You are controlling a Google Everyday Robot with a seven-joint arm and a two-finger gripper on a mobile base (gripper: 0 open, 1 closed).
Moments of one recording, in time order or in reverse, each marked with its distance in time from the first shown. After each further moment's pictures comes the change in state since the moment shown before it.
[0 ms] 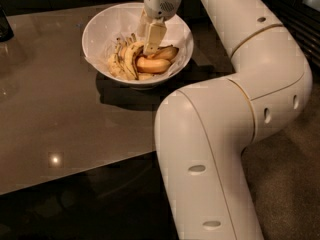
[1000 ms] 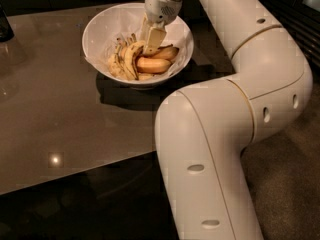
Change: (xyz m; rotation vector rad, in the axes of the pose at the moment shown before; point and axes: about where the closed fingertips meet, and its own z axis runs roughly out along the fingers) arm 0.005 0.002 0.009 -0.020 -0.006 0.011
